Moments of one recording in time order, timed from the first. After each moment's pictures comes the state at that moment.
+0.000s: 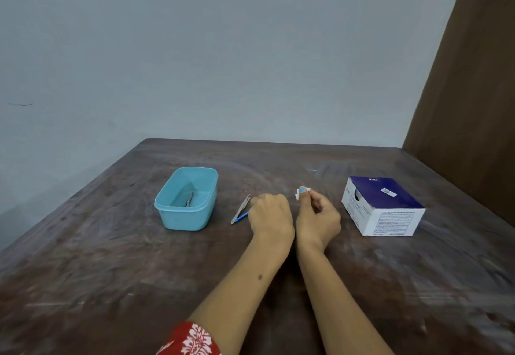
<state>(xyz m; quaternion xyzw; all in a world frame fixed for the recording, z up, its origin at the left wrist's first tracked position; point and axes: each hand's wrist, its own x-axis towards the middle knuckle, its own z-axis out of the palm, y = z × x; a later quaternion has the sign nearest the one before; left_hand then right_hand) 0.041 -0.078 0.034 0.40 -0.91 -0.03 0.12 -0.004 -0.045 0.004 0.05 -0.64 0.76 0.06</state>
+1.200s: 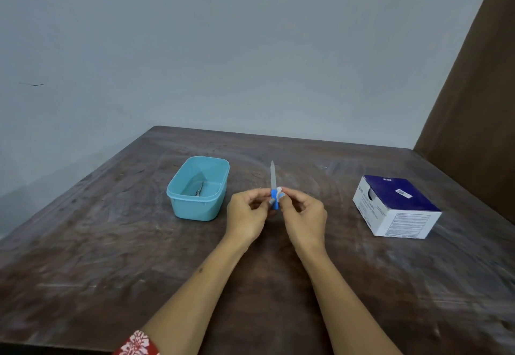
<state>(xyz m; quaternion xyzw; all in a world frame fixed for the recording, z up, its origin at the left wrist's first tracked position) 0.085 -0.125 0.001 0.29 -0.66 -0.59 0.37 0.016 -0.049 0.000 0.29 -0.67 0.68 -0.04</state>
